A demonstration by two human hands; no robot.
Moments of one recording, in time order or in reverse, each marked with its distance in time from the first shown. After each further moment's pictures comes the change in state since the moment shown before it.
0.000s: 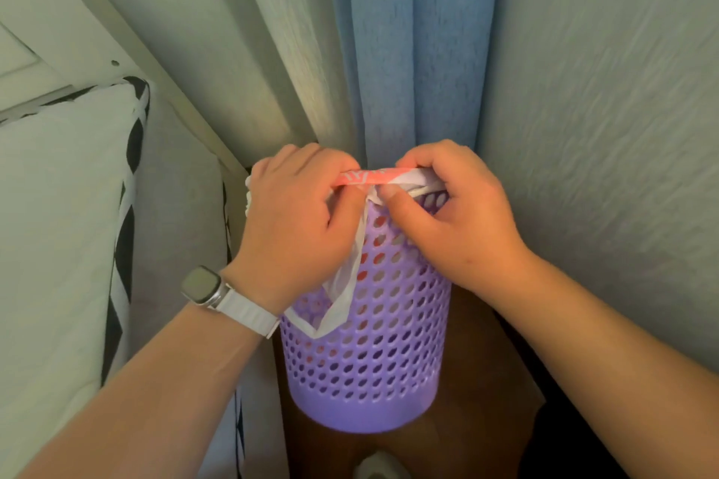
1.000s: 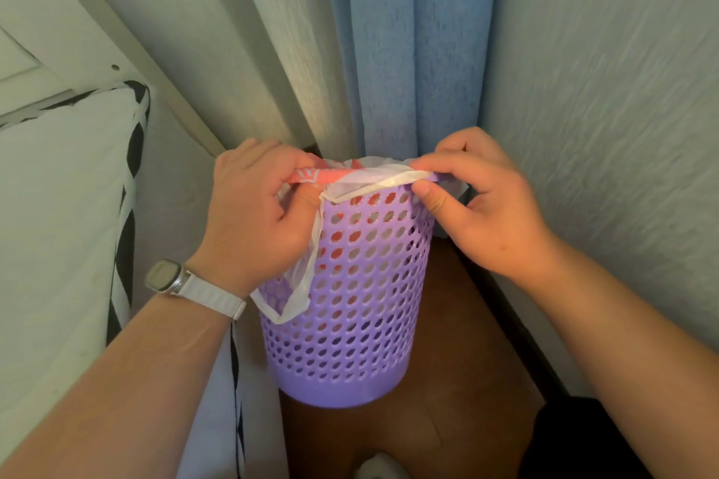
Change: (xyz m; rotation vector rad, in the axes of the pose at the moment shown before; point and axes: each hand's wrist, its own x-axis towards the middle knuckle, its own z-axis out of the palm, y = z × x) left_hand 0.001 -0.037 -0.012 -0.062 0.078 0.098; right_hand 0.008 0.033 -0.018 0.065 -0.075 -0.110
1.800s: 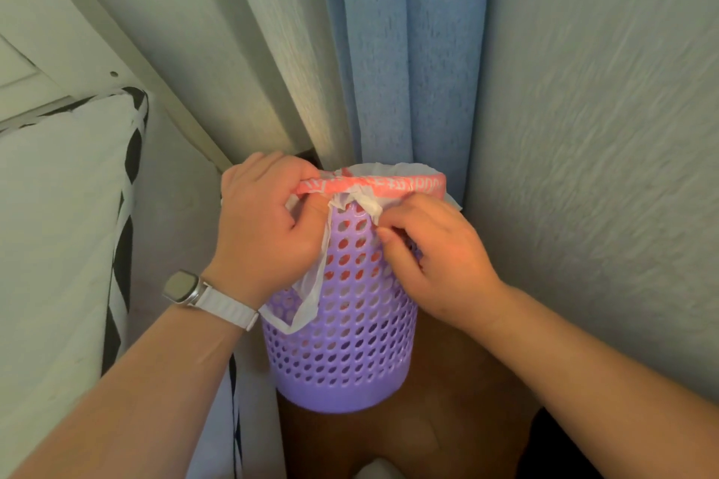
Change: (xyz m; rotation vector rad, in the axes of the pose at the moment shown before) left_hand -0.003 0.009 0.010 0.002 0.004 -0.107; right_hand -0.030 -0.020 0.031 -0.174 -0.112 -0.077
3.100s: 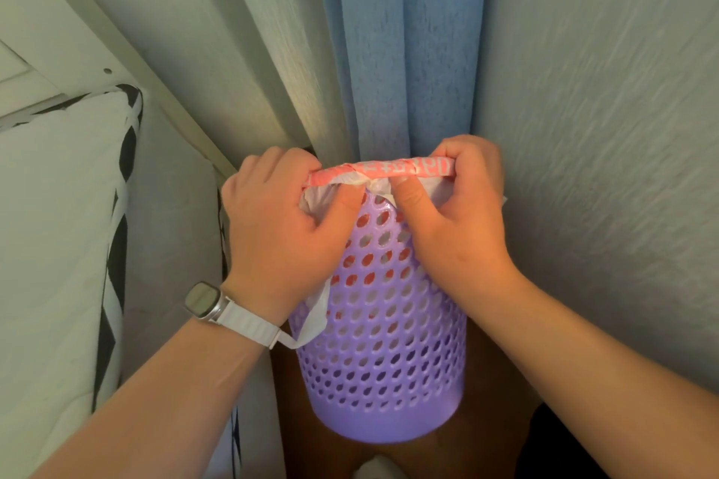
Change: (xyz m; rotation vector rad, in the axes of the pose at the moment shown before) left_hand -0.005 0.026 0.009 0.004 0.092 -0.134; right_hand 0.024 -0.016 -0.011 0.118 0.359 0.424
